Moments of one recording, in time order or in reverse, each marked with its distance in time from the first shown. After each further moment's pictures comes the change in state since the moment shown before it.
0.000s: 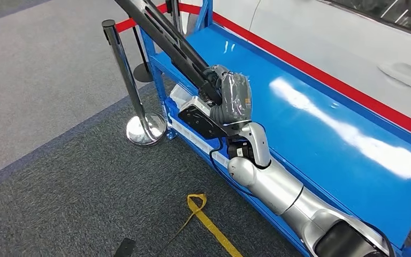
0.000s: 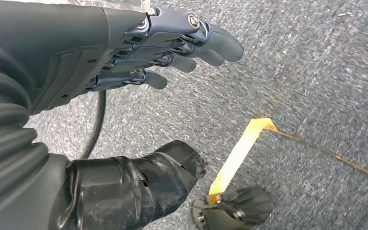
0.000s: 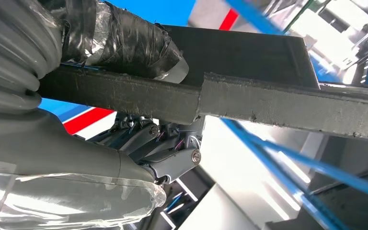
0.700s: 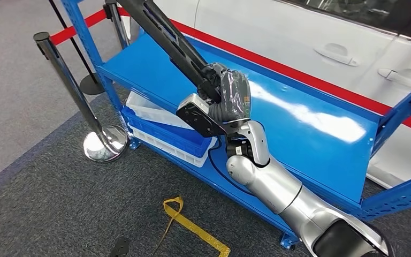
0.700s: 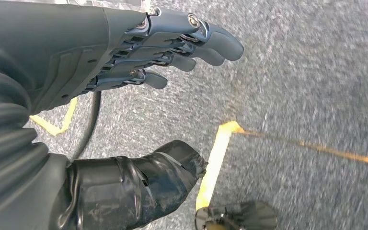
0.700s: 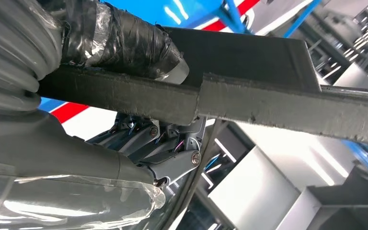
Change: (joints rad) left arm 0.000 -0.003 0.000 0.000 0.004 -0.001 0.003; right arm -0.009 0.006 0.000 0.013 -0.001 0.007 0.004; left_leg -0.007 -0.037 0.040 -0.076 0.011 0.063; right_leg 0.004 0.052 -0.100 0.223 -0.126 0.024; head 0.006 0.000
